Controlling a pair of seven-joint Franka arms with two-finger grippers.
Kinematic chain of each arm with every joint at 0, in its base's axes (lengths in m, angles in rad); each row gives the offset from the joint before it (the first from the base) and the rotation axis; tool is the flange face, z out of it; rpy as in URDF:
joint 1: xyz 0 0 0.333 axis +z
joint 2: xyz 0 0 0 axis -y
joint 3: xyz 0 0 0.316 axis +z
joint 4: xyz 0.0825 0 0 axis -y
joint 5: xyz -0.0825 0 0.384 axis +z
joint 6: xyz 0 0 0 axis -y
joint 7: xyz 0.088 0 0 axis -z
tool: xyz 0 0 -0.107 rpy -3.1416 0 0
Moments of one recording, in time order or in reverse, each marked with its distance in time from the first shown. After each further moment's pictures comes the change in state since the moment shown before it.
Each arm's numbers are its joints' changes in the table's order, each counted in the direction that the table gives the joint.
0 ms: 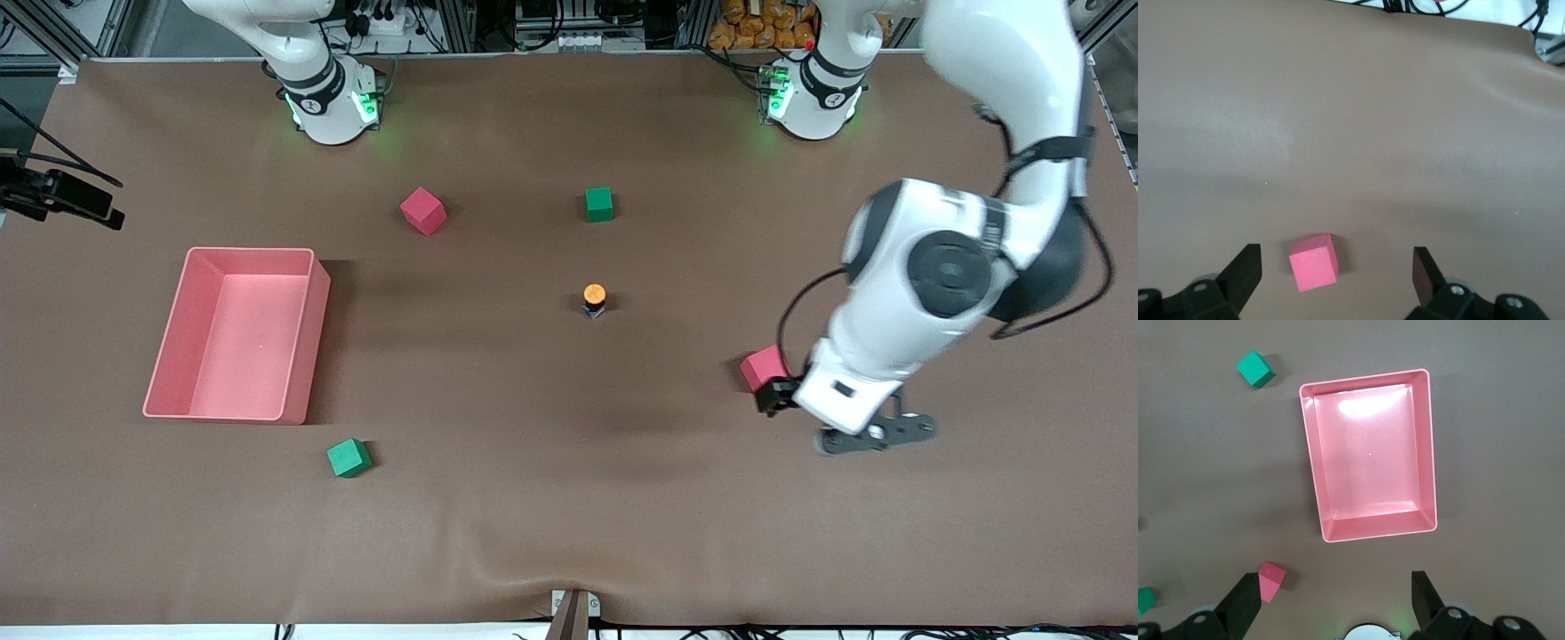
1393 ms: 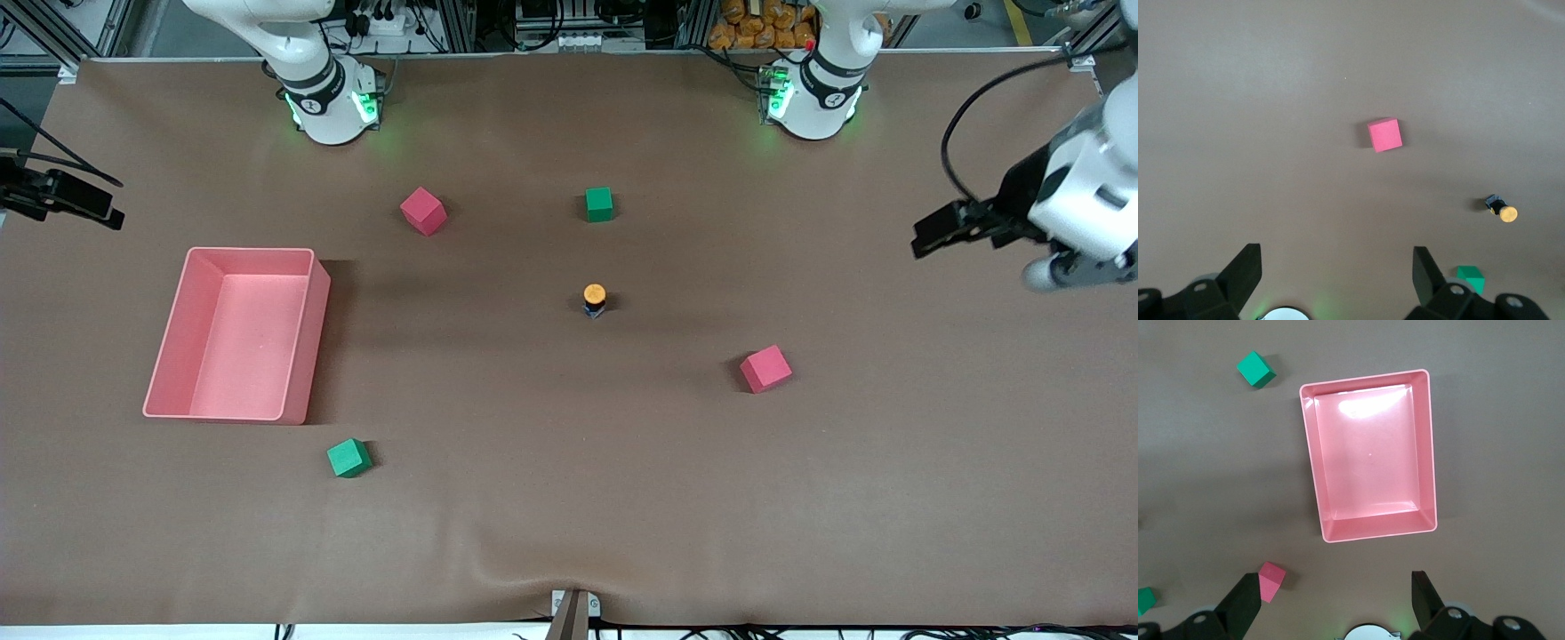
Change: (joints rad) left arm 0.028 0.424 0.188 -0.077 -0.205 -0.501 0.208; right arm 0.000 0.000 0.000 0.001 0.000 0.000 0.000
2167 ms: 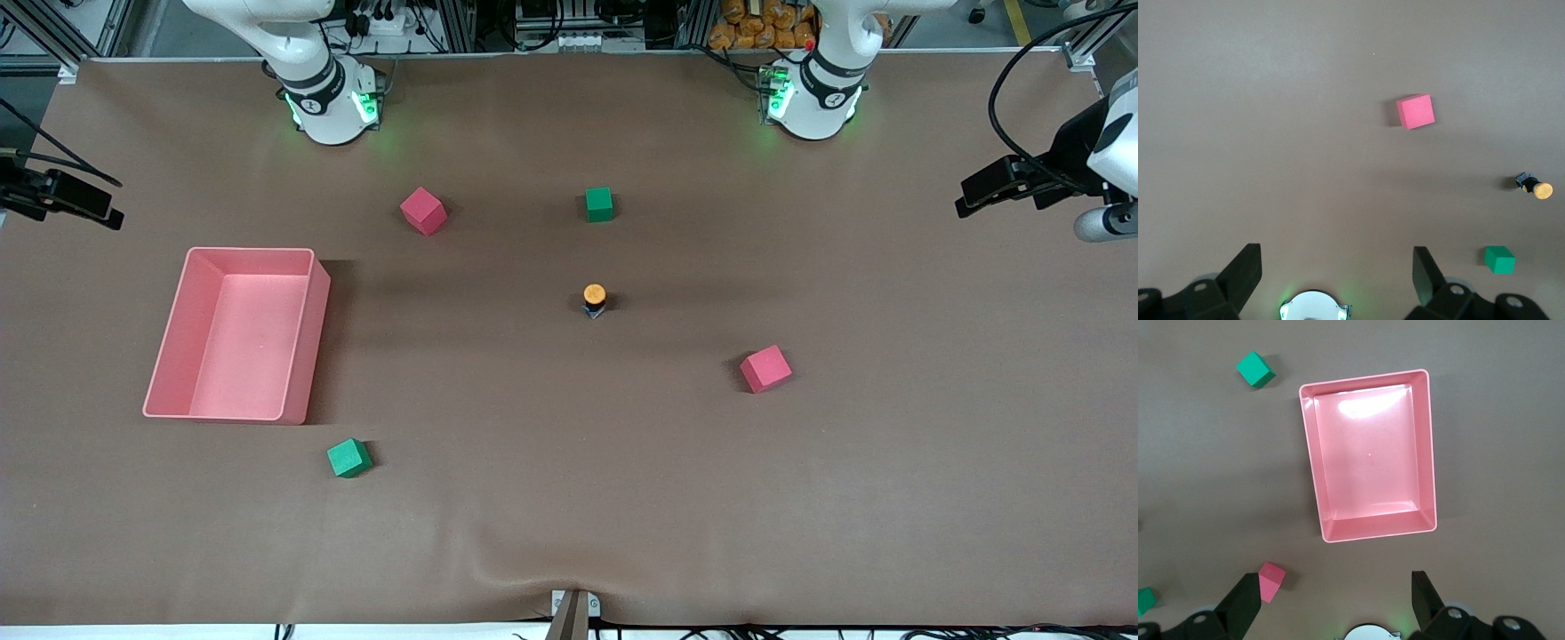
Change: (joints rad) left arm -0.016 0.124 0.117 -0.185 -0.003 0.026 0.129; right arm 0.000 0.000 -0.001 0.000 0.000 0.000 0.000
